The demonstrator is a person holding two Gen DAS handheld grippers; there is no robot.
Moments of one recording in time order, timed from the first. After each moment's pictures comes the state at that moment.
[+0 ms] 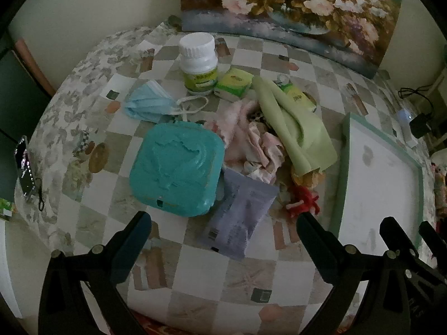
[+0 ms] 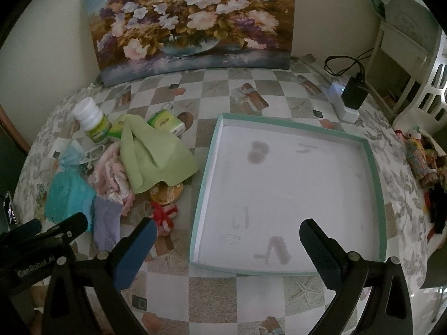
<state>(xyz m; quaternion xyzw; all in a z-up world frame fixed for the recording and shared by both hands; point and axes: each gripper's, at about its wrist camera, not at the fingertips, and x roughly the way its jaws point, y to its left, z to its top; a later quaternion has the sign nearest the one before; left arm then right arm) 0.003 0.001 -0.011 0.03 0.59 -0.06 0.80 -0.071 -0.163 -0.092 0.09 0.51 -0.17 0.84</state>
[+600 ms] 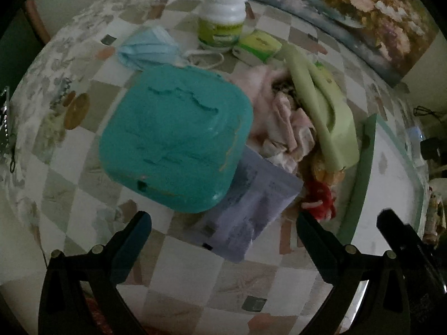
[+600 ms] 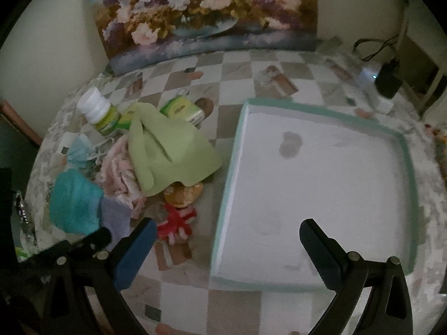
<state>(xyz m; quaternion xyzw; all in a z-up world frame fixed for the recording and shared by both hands) 0.022 0.016 -0.063 -0.04 0.64 -0.03 0.76 -0.033 -0.166 -0.128 0.13 0.50 -0.10 0.85</state>
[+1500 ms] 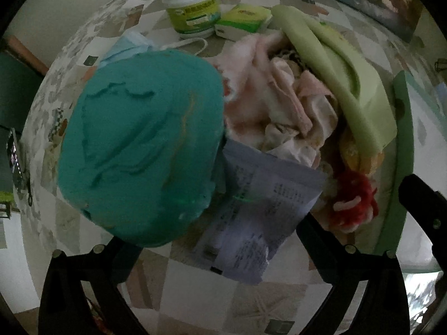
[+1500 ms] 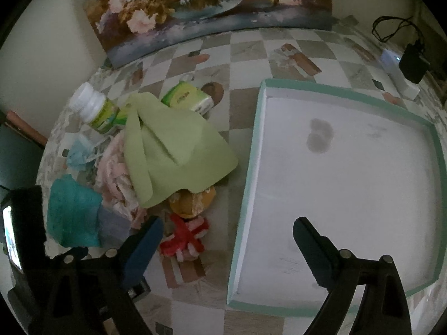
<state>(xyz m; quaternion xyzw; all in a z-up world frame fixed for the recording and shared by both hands) 0.038 -0.026 -0.120 0.08 0.64 -0.01 0.77 -0.006 -0.164 -0.155 0.18 0.53 -0.06 0.83</state>
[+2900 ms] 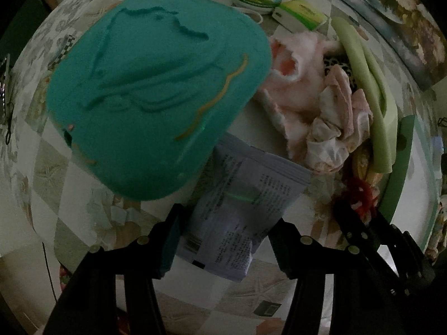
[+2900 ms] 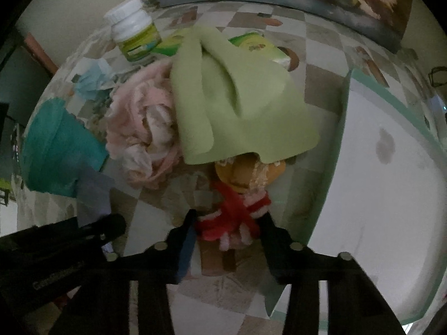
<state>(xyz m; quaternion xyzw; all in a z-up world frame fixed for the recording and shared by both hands) 0.014 0.054 -0.188 -0.08 0.69 0.00 0.72 0.011 -0.080 -0.198 0.04 0.58 0.01 0.81</state>
